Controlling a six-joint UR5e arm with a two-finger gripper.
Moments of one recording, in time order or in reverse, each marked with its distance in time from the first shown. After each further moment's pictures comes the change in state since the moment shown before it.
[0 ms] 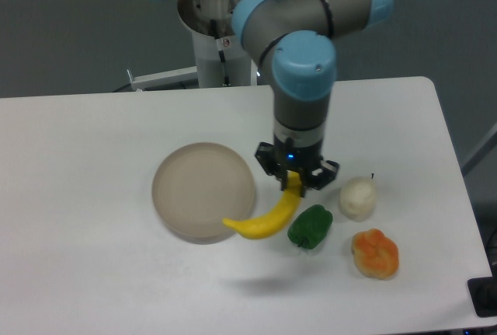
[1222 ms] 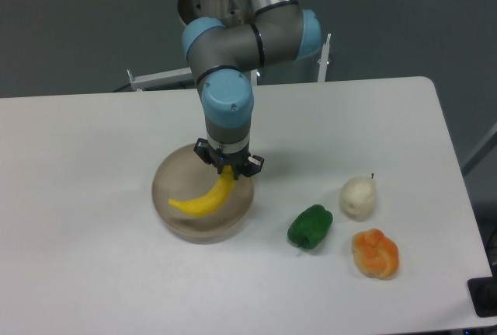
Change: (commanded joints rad) arm -0.123 -0.031 -0.206 0.114 0.014 -0.149
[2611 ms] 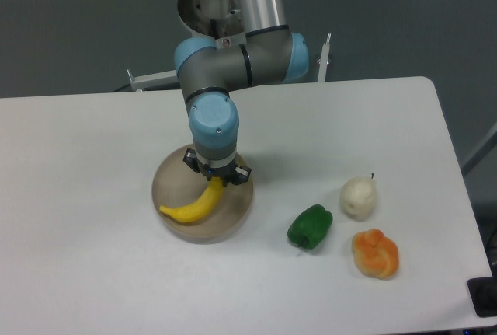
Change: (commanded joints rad) arm -0.026 -0.066 0.011 0.015 0.000 -0.046
